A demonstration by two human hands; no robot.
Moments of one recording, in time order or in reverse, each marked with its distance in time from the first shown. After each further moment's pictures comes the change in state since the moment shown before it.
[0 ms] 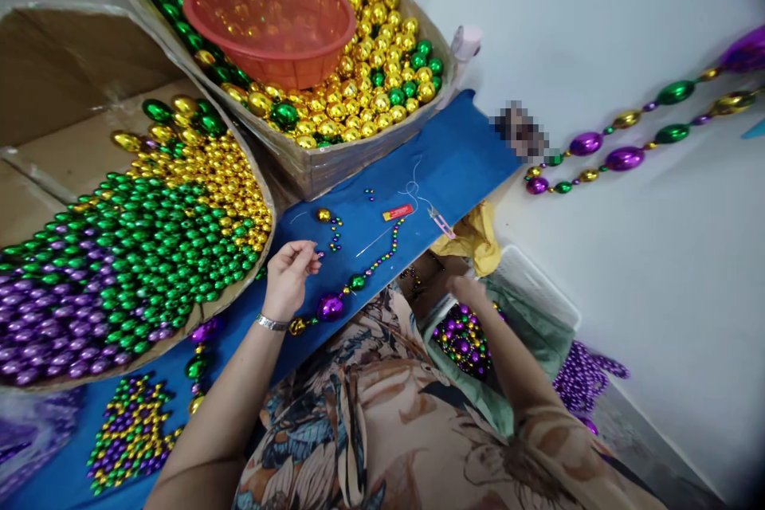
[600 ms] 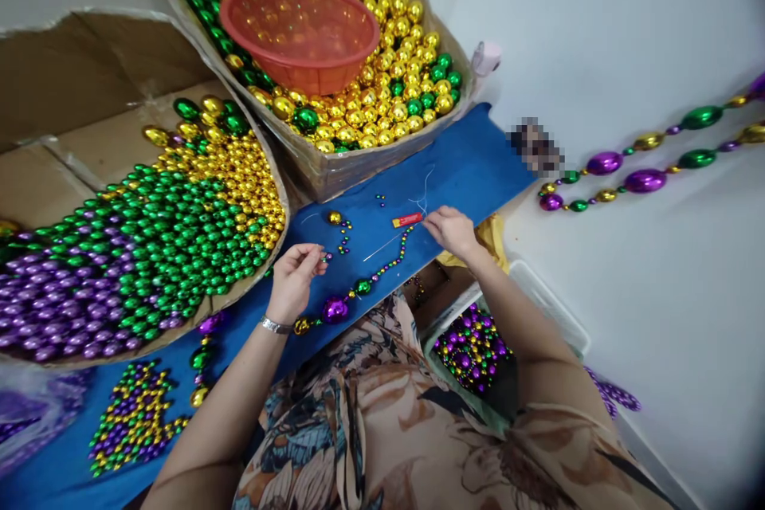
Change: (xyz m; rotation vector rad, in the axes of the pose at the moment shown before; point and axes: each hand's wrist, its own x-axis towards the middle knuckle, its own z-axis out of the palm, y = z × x) left_hand -0.005 0.001 -0.003 -0.028 0.024 0.011; right_hand 0.115 -0.062 -0.080 -0.150 0.099 -0.344
